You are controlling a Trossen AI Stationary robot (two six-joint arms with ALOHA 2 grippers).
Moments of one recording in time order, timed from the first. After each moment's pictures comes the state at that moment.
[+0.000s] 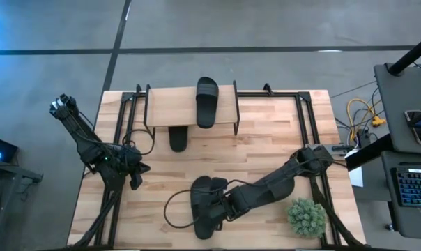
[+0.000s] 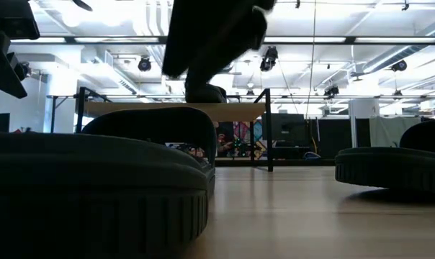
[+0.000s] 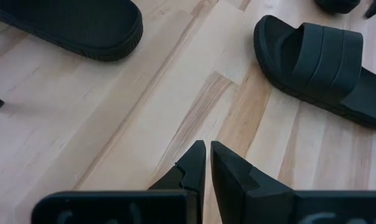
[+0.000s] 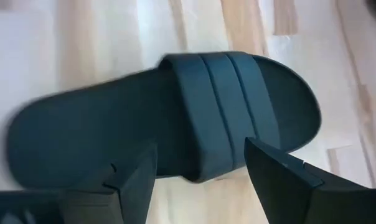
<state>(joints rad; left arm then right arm) -0.86 0.69 0.56 -0.95 -0.60 -1.30 0.49 2.24 1.98 -0.90 0.34 0.51</state>
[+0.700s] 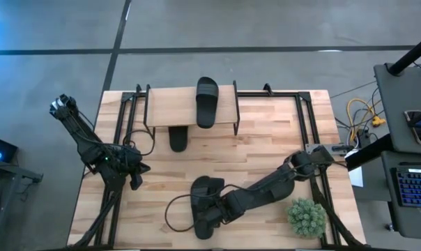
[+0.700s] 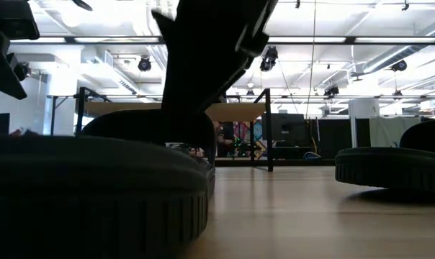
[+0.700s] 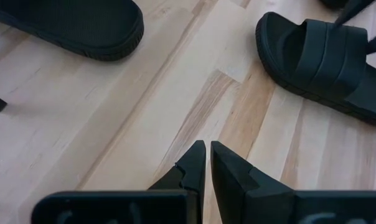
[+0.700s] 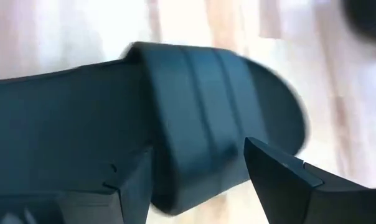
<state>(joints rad) -0.86 0.70 0.56 -0.95 -0.60 -1.29 0.49 2.33 1.98 -0.88 0.46 0.43</state>
